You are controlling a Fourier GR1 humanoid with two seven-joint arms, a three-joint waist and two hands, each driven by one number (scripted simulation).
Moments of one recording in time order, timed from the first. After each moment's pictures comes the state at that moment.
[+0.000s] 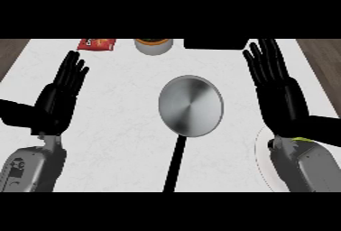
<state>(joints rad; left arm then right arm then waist) -0.28 0.24 -0.01 -1.58 0.20 0.11 0.10 -0.37 -0.28 0.23 -1.67 -0.43 -0.23 -0.12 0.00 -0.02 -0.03</state>
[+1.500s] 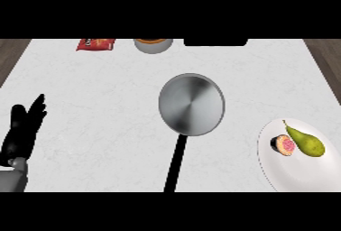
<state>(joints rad) -0.10 0.43 0.05 -1.32 0.01 0.15 0.24 -0.05 -0.93 -0.09 -1.45 -0.17 0.43 -0.76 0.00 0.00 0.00</state>
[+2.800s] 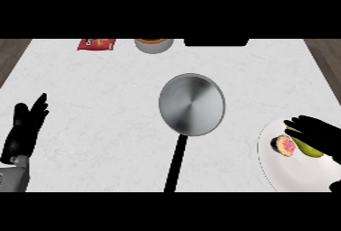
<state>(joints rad) -0.12 0.40 0.10 -1.29 -0.03 0.10 0.22 0.05 -0.86 0.12 -1.64 0.68 0.19 -0.60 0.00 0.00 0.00</state>
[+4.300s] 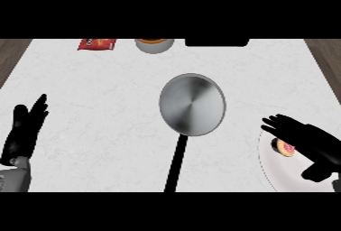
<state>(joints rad) -0.12 0.33 0.18 -1.33 -0.12 0.04 0.24 -0.06 -0.55 0.06 -1.40 1.09 0.19 -0.66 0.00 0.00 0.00</state>
